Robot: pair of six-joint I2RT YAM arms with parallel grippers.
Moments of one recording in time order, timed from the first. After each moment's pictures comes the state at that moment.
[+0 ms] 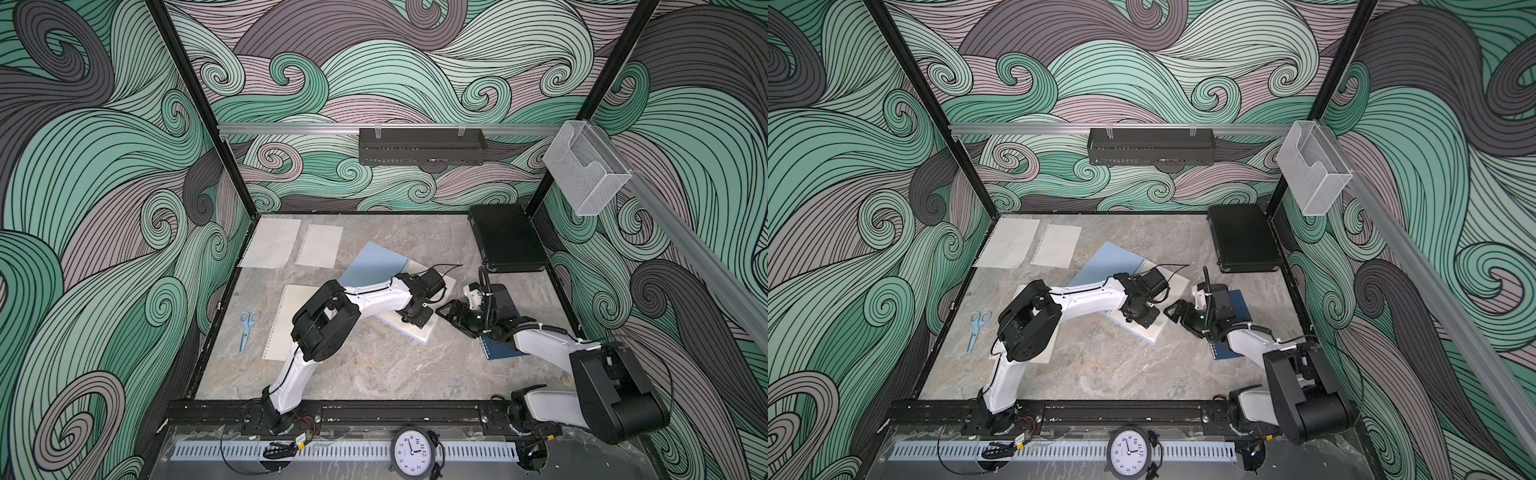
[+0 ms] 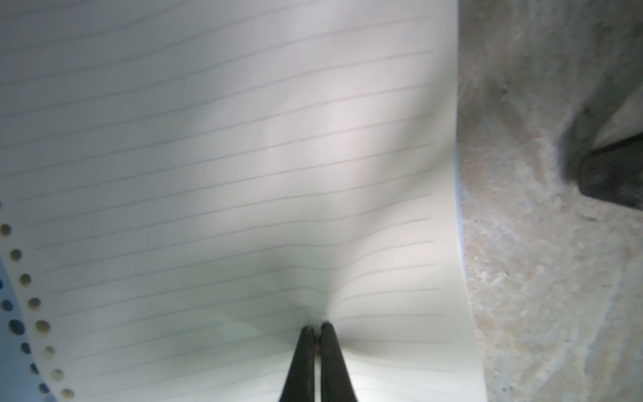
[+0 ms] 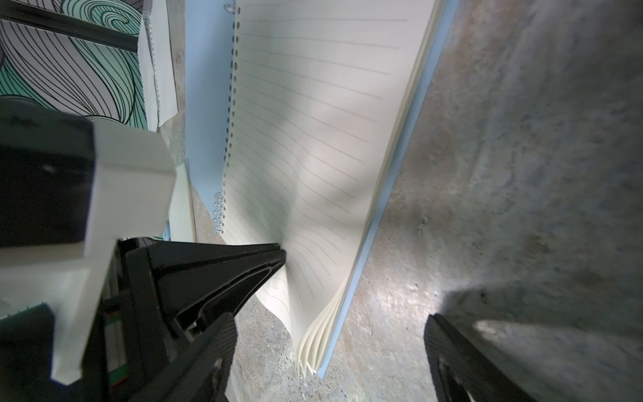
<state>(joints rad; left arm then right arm) -0.94 2.14 1.53 -0.74 -0.05 -0.21 0.27 1.33 0.42 0.05 -0.53 0.73</state>
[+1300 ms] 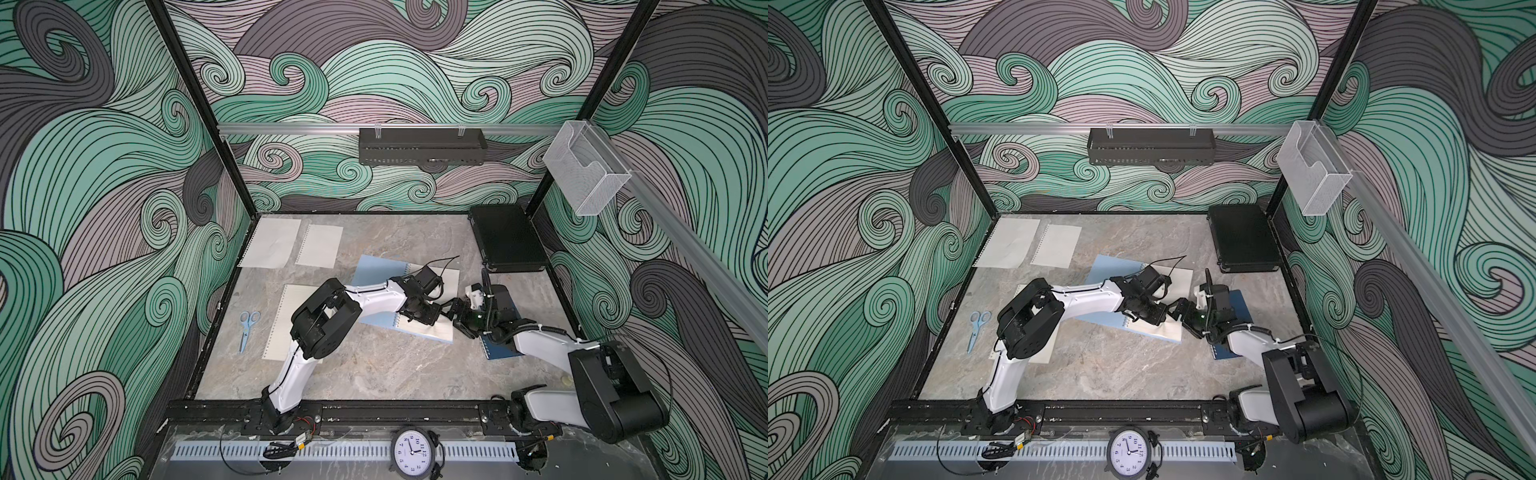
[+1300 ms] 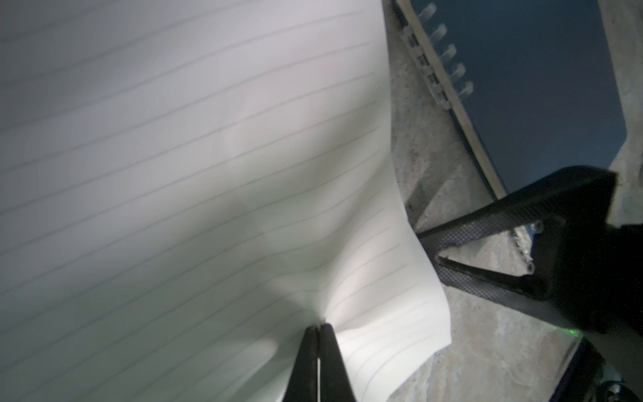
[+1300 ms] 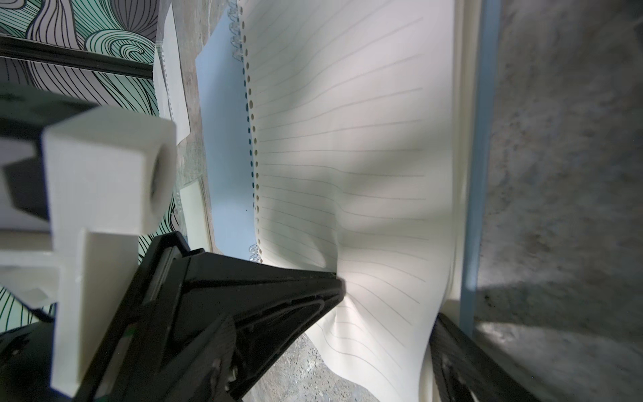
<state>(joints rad) -0.91 2.15 1.43 -0.43 0.25 -0.37 0.25 1.33 0.40 0.11 -0.54 0.82</state>
